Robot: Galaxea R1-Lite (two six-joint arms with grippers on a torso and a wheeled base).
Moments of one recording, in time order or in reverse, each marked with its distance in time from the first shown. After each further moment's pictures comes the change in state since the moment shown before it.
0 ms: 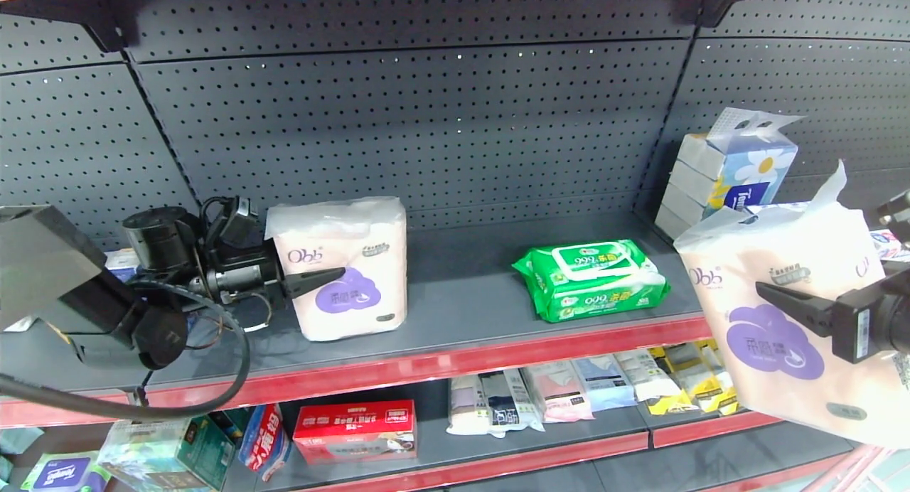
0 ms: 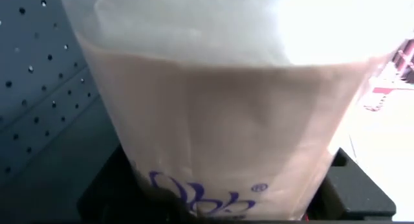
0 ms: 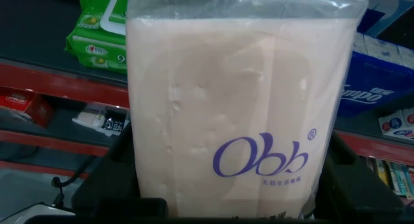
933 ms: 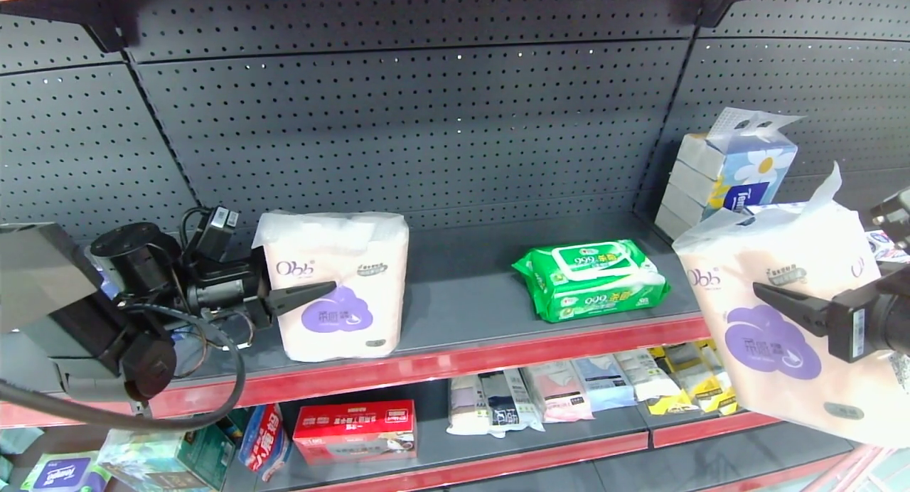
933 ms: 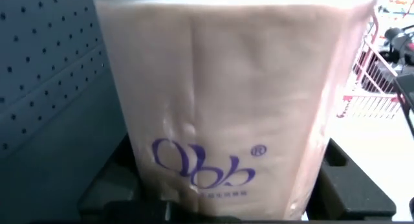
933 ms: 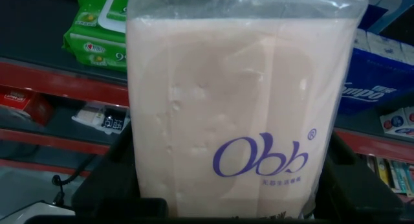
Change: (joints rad) left arm 0.008 -0.003 0.152 -0.299 -0.093 -0.178; right arm -0.002 0.013 -0.001 0.000 -0.002 0.001
